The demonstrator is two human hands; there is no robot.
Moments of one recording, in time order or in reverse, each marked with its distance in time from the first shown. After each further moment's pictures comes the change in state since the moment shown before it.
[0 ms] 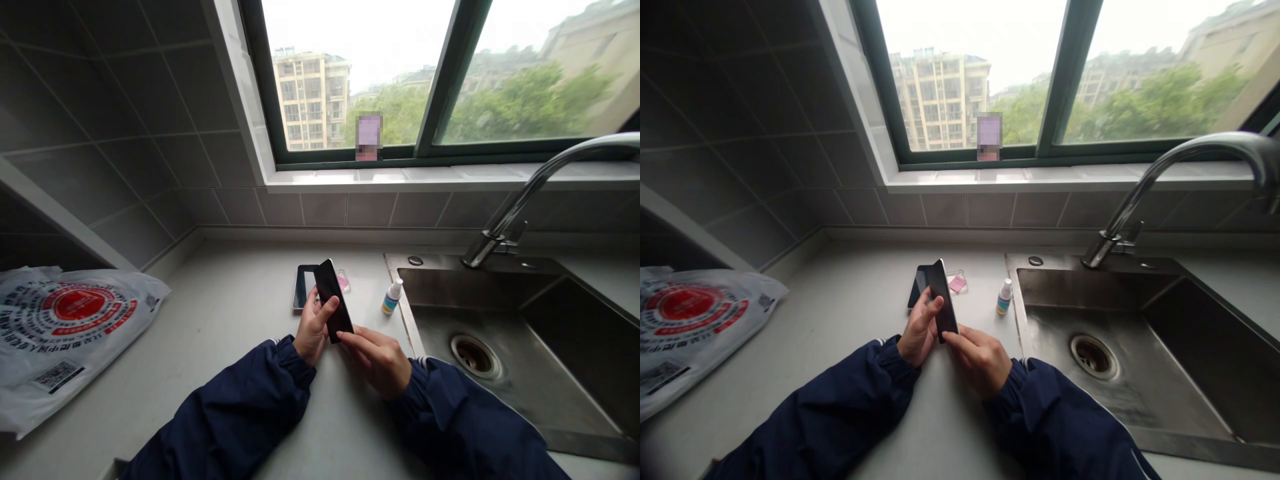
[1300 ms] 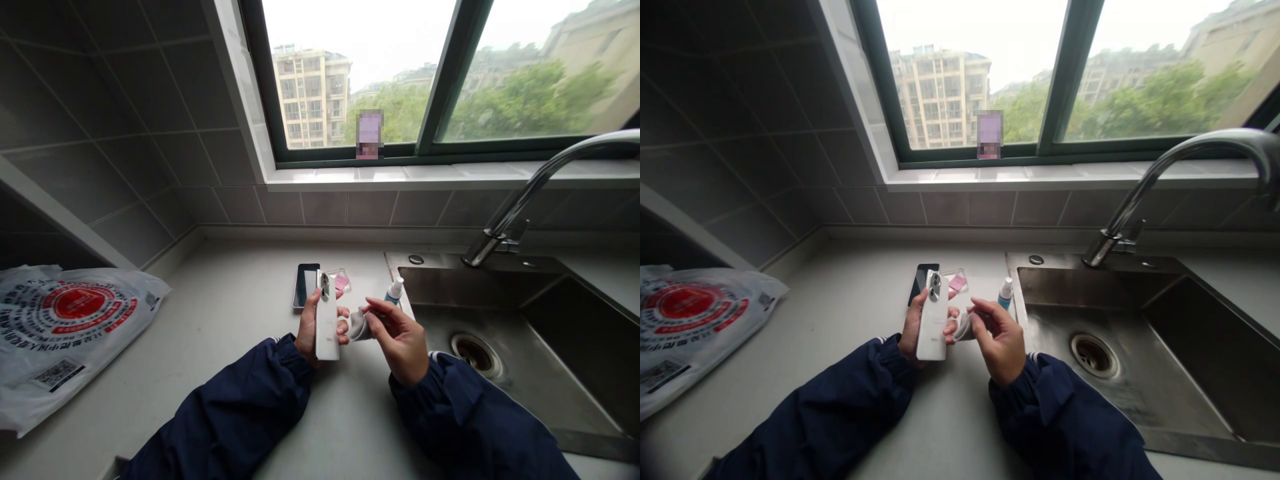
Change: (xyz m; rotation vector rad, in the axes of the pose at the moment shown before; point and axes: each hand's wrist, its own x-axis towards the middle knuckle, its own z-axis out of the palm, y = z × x) left_hand 0.001 0.000 -0.006 -0.282 -0.134 -0.336; right_hand 0.014 0.001 -0.011 0.522 0.362 0.644
